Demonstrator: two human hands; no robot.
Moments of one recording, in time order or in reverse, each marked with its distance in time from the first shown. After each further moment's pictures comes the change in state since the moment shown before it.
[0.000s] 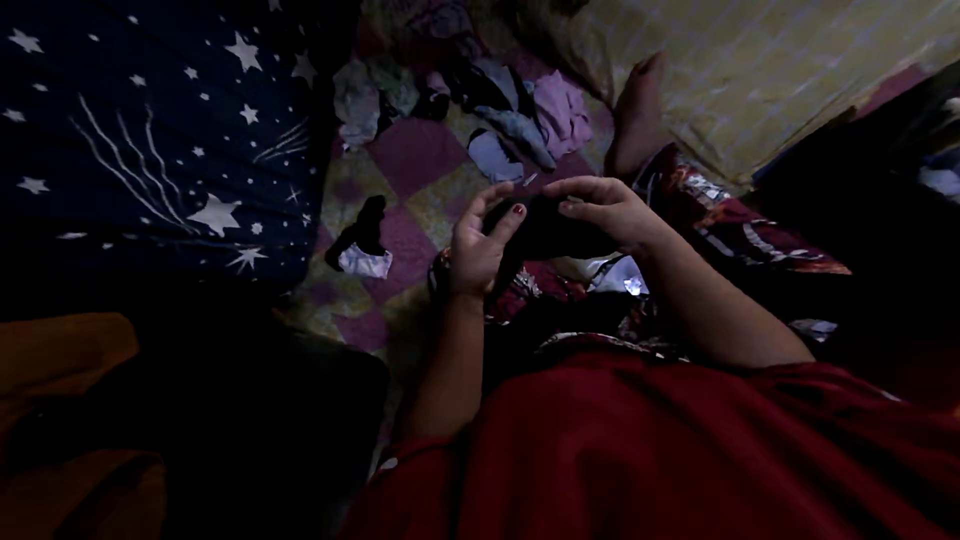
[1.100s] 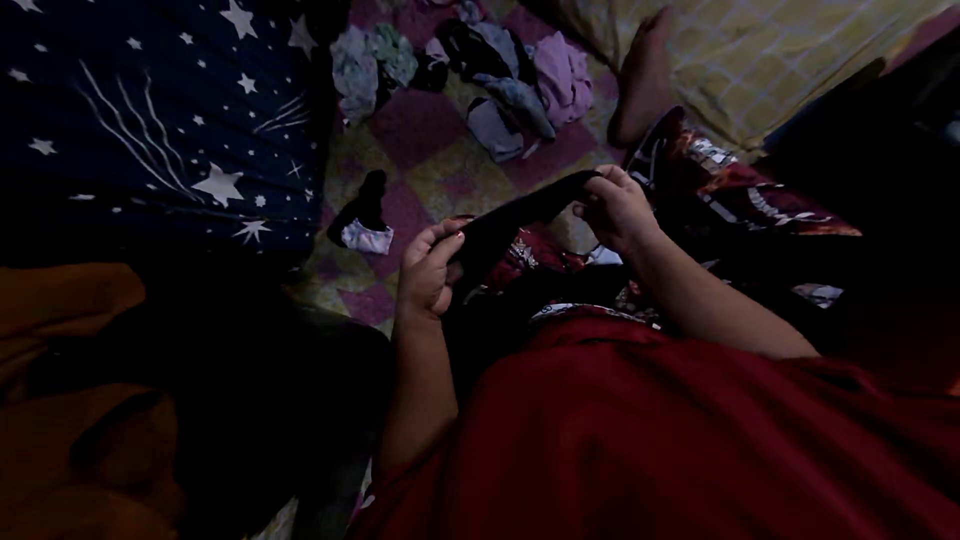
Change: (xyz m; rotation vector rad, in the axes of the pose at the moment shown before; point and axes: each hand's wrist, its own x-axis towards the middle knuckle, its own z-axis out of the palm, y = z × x) left_hand -0.061 0.005 -0.041 -0.005 0.211 -0.281; right_hand -0.031 0.032 0.021 0.390 0.543 0.165
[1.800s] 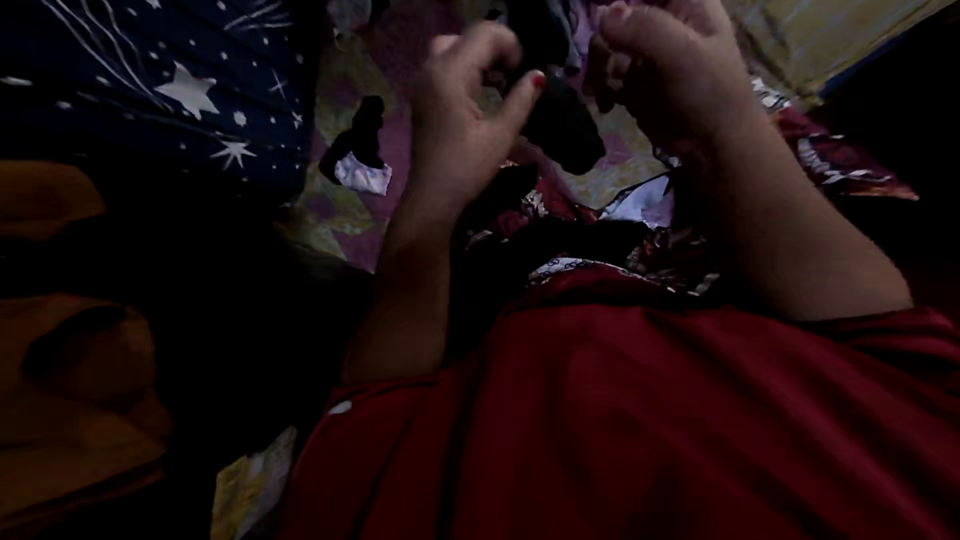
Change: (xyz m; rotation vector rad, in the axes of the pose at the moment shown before) left_hand 0.011 0.060 0.039 0.864 -0.135 0.837; right_hand -0.005 -0.077 0.034 -0.403 -0.484 -0.290
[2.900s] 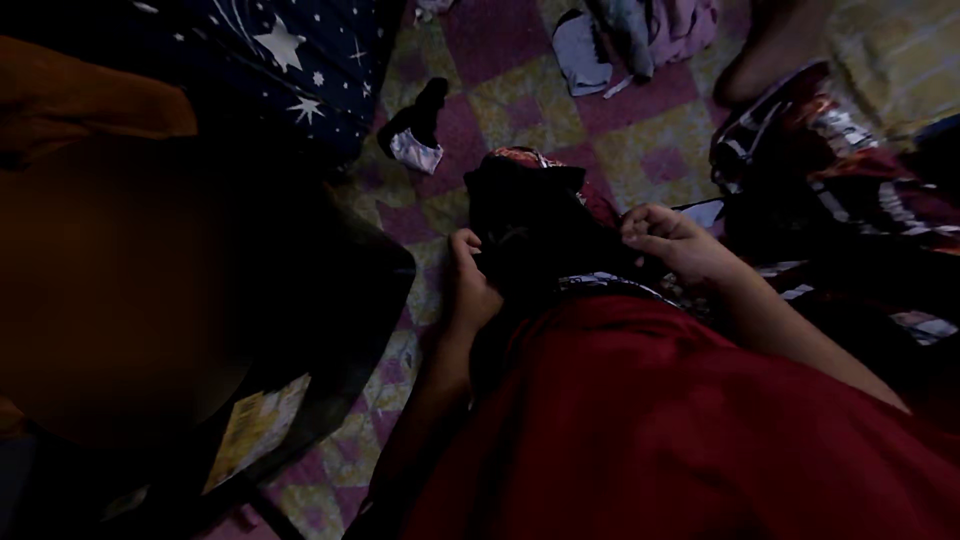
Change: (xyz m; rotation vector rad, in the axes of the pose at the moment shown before) left_hand -0.178 -0.015 0.029 -0.096 0.151 -0.658; right_hand -0.095 0.104 0.000 -0.002 -0.315 0.244
